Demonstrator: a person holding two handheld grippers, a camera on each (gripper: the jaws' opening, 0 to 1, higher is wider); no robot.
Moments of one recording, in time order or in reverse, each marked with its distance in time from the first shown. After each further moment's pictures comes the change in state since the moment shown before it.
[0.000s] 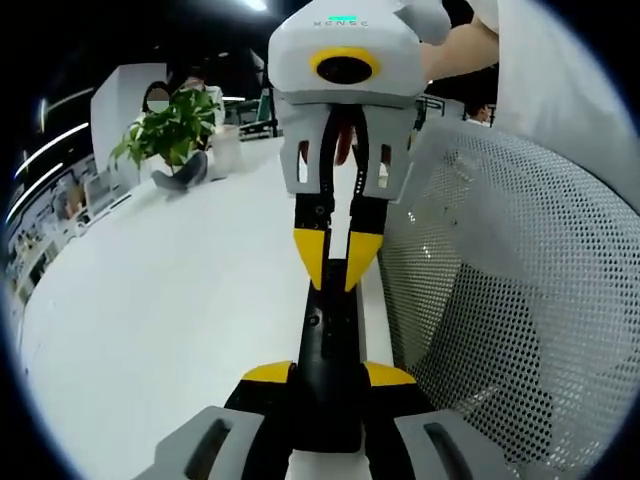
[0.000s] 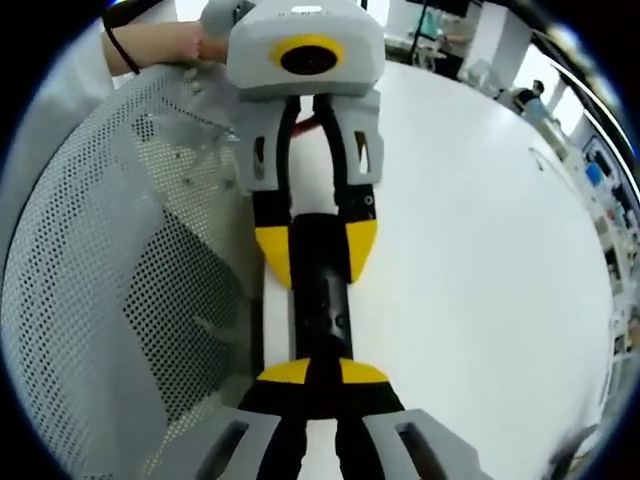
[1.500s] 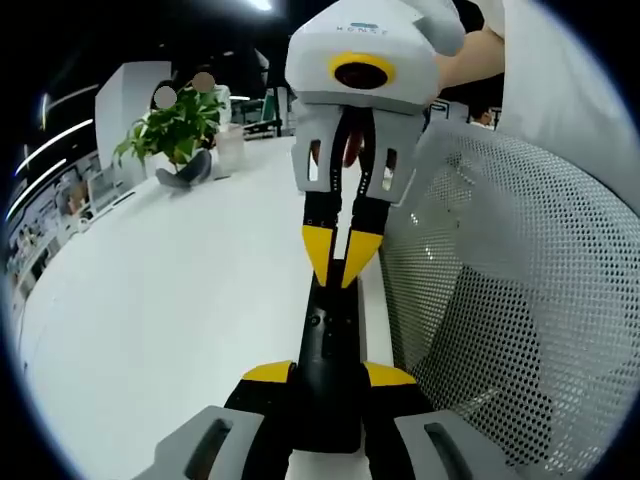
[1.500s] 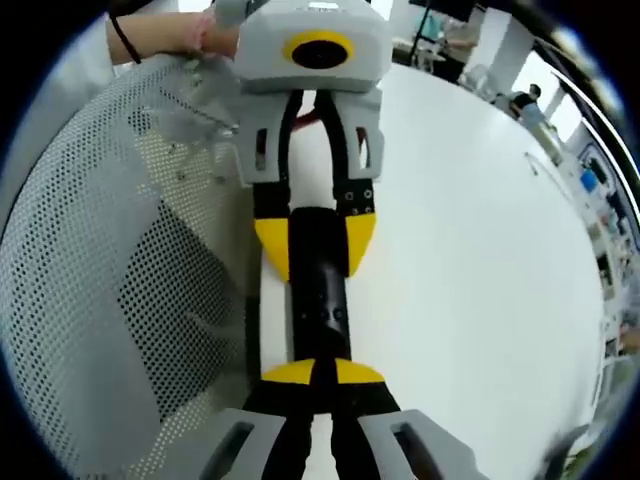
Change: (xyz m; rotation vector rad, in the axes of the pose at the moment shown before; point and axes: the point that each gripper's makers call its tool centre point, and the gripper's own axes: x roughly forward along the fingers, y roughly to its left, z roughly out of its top) left arm 0.000 0.000 0.000 -0.017 -0.005 0.011; right arm -0.001 0.000 -0.005 -0.015 -0.007 -0.054
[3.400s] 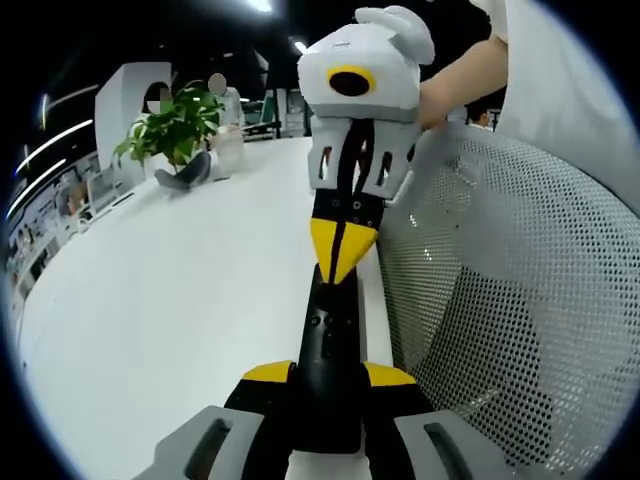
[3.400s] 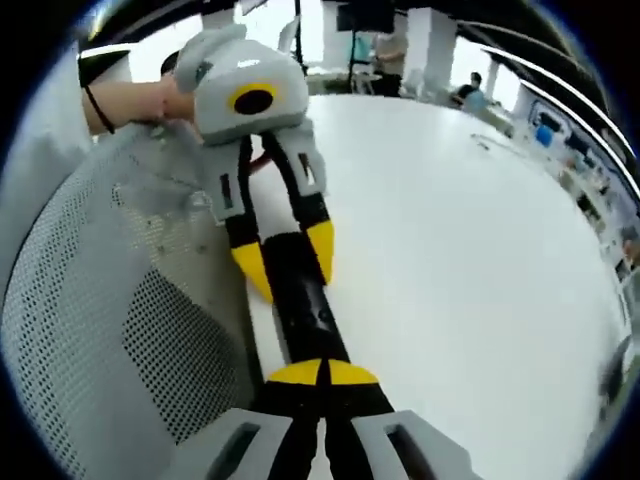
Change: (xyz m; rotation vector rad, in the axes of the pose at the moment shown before) left arm 0.000 0.000 0.000 0.000 -0.008 -0.005; right arm -0.005 -0.005 0.001 0.322 -0.271 -0.021
